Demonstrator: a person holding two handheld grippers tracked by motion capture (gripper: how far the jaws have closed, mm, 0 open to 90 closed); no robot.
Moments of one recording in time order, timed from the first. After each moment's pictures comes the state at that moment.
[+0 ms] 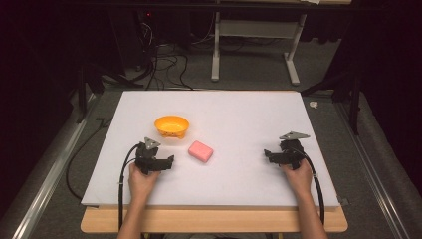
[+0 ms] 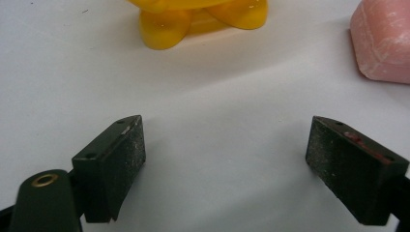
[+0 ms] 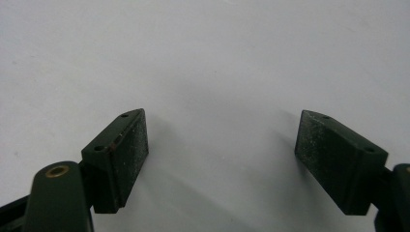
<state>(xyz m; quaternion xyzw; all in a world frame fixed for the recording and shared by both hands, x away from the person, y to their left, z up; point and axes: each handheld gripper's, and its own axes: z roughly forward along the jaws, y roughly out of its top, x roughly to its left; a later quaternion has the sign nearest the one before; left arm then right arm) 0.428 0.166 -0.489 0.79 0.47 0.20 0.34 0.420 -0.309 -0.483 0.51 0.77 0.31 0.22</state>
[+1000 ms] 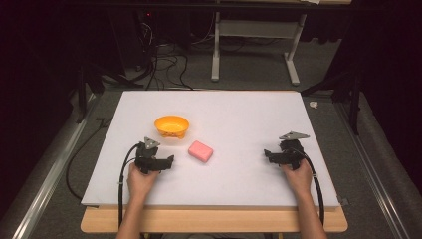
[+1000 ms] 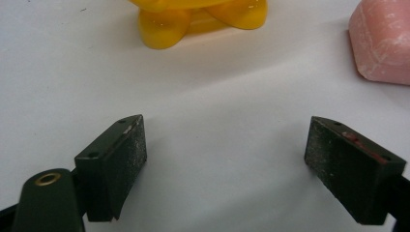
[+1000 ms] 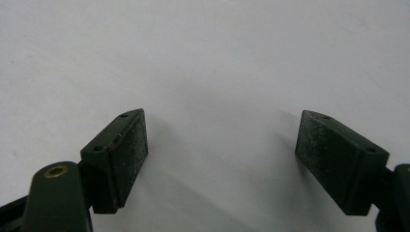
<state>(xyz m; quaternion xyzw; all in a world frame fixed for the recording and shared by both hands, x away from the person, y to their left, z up) 0.429 0.167 -0.488 0.79 0.47 0.20 0.34 0.420 -0.309 -0.483 0.51 0.77 0.31 0.23</state>
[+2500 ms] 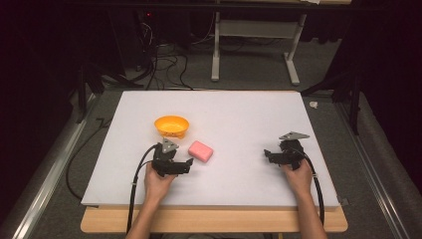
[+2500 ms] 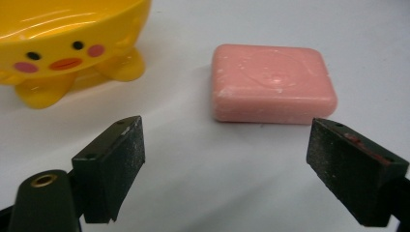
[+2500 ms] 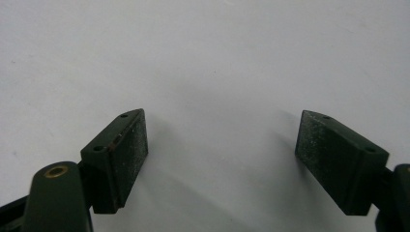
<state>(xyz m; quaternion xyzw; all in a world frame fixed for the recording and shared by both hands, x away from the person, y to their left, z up) 0.405 0.109 -0.464 0.81 0.41 0.17 0.39 0.419 -0.309 -0.483 0.51 0.77 0.31 0.23</state>
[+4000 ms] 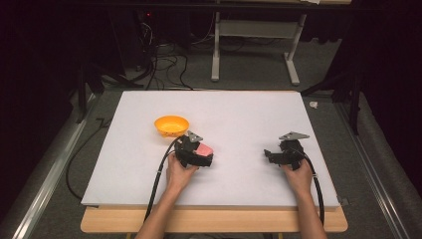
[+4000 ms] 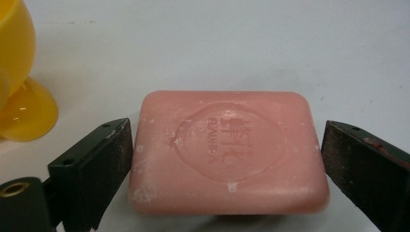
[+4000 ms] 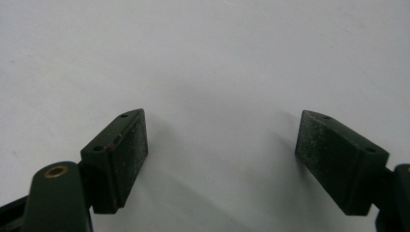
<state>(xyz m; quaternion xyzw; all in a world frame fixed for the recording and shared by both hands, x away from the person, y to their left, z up) 0.441 0.045 -0.477 0.83 0.41 0.16 0.35 0.419 -0.308 -0.483 0.50 0.77 0.31 0.23</state>
